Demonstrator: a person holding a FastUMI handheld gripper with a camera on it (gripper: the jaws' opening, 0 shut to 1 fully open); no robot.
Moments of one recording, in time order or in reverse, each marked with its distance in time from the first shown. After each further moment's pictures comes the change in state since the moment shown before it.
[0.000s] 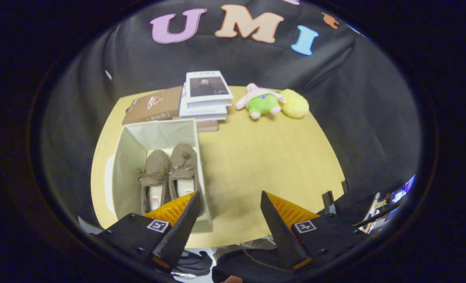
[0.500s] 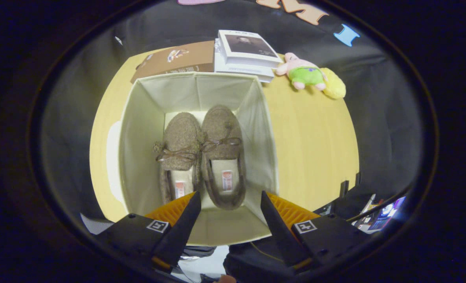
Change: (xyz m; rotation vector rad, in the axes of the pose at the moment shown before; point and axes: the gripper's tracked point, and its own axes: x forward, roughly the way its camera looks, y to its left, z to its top) arm 0.025 0.106 -0.048 -0.168 0.374 0.003
